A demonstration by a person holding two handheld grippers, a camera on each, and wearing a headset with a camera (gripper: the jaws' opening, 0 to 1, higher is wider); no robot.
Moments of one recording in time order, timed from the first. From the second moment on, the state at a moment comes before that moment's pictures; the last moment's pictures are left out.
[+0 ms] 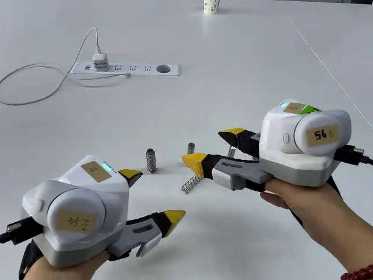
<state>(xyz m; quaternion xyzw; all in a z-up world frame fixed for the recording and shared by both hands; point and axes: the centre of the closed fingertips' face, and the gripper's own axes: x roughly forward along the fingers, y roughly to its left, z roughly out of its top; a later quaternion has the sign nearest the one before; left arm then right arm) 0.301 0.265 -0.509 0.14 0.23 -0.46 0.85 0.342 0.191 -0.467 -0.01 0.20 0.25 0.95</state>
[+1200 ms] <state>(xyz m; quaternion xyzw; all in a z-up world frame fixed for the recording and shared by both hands) 0.319 0.227 -0.541 0.17 0.31 -0.47 0.81 0.315 0.149 -0.491 -0.05 0.21 0.24 0.95</state>
